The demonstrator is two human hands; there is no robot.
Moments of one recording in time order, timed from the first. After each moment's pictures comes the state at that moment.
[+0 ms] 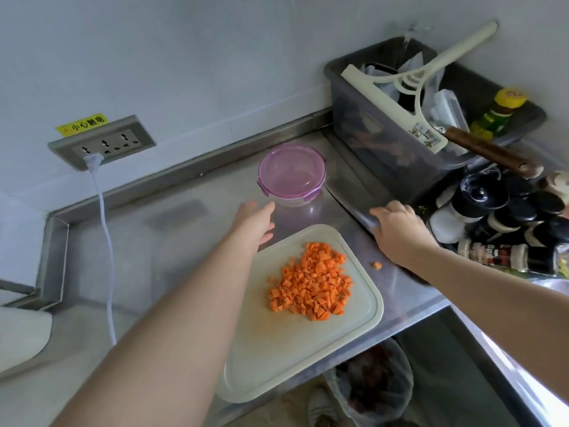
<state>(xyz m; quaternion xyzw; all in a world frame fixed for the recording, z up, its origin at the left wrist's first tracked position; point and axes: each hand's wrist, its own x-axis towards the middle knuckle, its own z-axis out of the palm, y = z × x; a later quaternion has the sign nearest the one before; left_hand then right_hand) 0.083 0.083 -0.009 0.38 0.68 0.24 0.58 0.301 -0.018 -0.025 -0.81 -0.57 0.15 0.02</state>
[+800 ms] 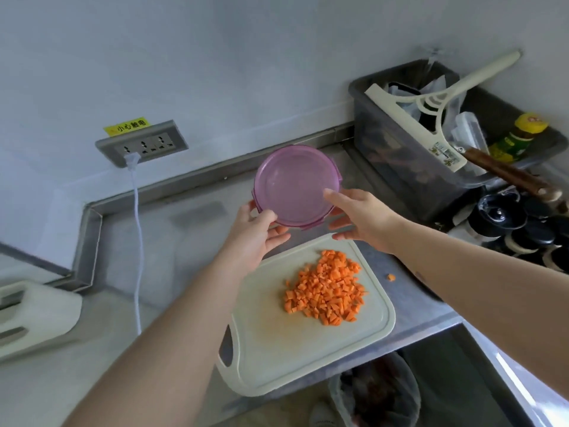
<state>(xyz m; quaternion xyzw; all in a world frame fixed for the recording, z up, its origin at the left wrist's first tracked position) 0.049 0.052 0.023 0.34 0.55 0.38 0.67 0.234 0.021 0.047 -0.66 -0.36 0.56 0.34</state>
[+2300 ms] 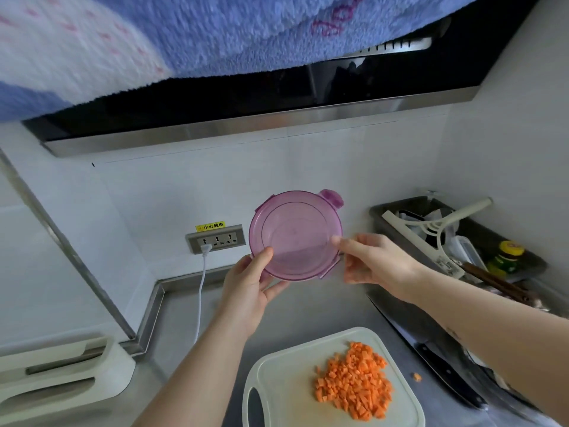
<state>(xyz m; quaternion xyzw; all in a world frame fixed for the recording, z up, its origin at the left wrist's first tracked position) -0.015 0.002 0.144 0.33 0.39 0.57 0.64 0.194 -0.015 0.181 -0.55 -0.51 0.51 0.41</state>
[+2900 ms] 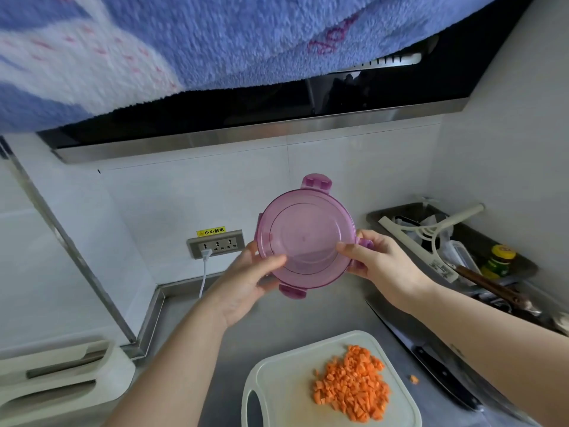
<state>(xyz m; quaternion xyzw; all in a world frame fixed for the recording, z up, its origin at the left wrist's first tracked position) -0.031 -0.005 0.174 0.51 0.36 0.44 0.64 0.187 -0.036 0.186 -0.45 -0.49 0.50 0.55</state>
